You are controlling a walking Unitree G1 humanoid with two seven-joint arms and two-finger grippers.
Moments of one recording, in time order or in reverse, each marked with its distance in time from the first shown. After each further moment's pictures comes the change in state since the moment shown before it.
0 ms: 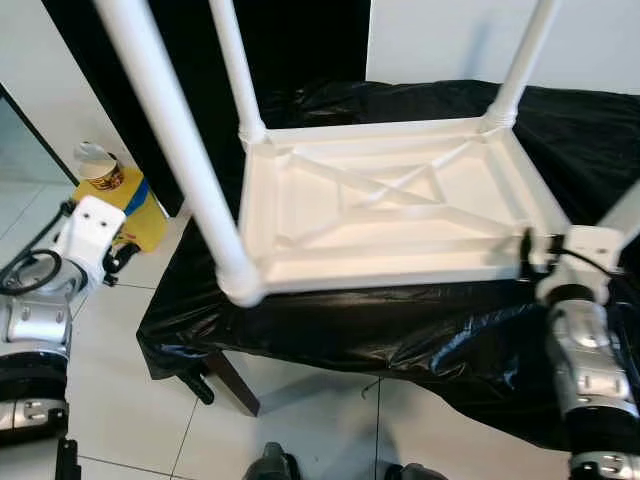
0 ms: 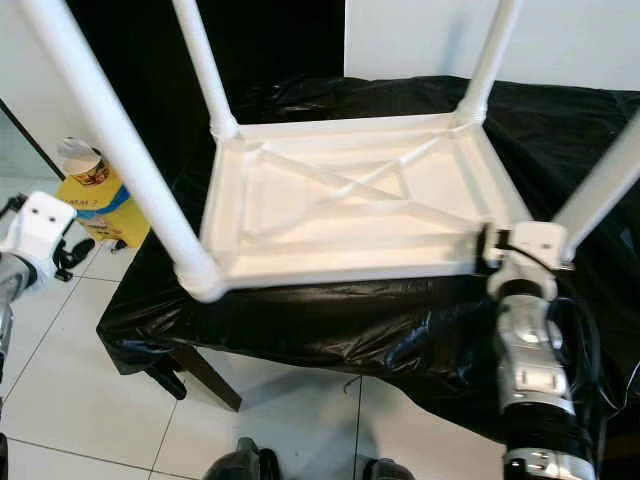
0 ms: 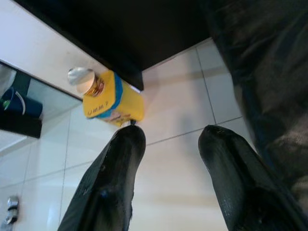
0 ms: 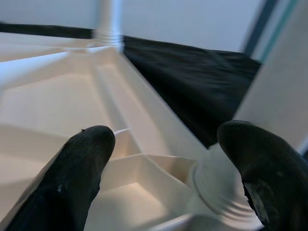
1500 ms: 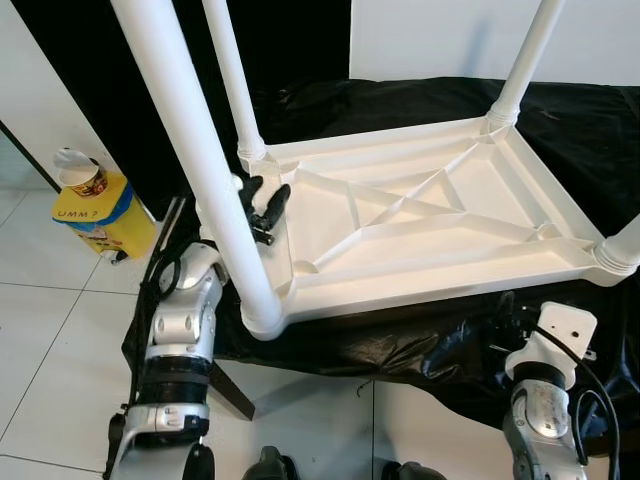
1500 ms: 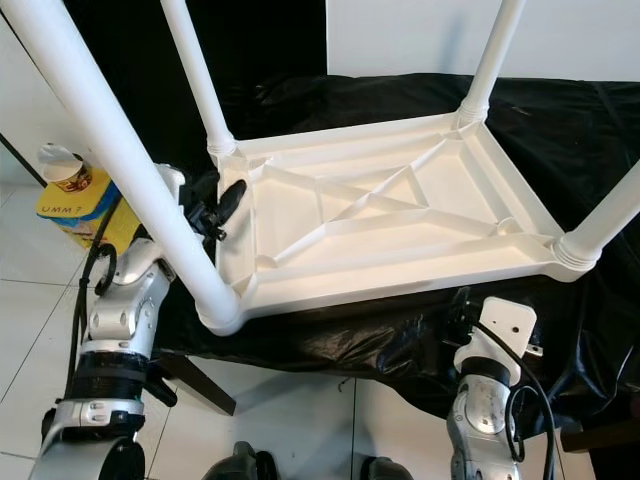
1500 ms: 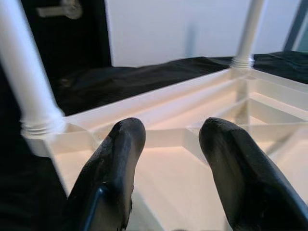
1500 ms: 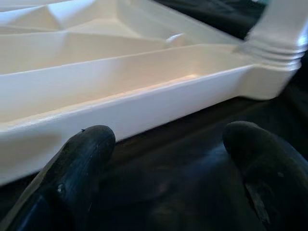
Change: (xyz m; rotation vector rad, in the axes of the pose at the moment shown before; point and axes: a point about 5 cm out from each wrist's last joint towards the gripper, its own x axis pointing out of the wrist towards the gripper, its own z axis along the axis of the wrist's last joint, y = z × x) left arm -0.010 -0.142 0.117 -0.499 -0.734 -0.389; right arm -0.097 0.048 -0.022 0.104 0.129 -0.002
